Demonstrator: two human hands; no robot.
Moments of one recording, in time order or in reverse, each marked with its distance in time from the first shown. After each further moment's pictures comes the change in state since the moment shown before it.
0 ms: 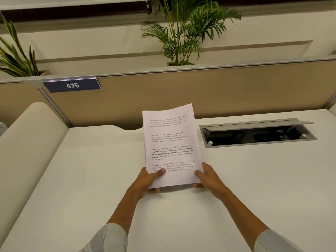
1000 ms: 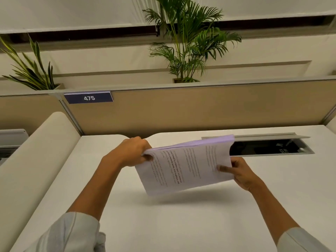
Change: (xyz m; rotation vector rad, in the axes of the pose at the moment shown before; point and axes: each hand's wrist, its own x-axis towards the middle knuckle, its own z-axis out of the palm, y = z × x) left_hand -0.087 0.161 -0.022 1.600 0.057 0.625; right_hand -0.033 -0.058 -0.093 0.071 -0.055 -0.308
